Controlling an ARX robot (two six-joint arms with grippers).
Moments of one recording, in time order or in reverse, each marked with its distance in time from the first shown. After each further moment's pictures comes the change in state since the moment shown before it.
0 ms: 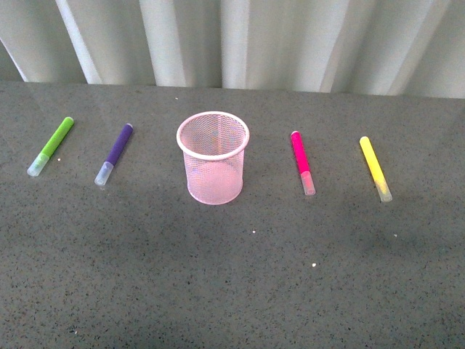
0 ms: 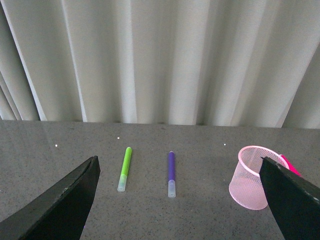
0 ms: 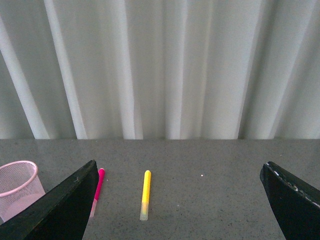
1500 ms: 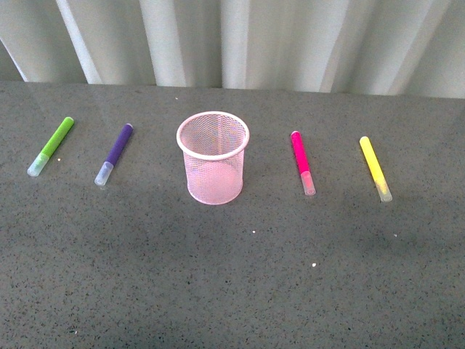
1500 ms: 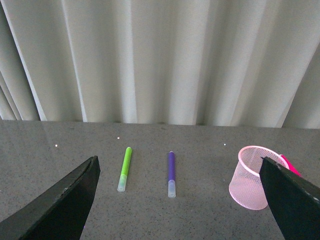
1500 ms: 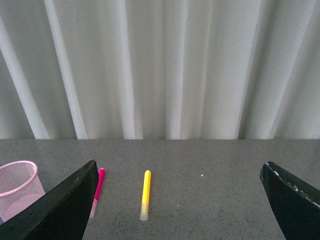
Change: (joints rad) left arm 0.000 0.000 0.000 0.000 0.000 0.000; right arm 0.000 0.000 0.000 0.000 0.000 0.000
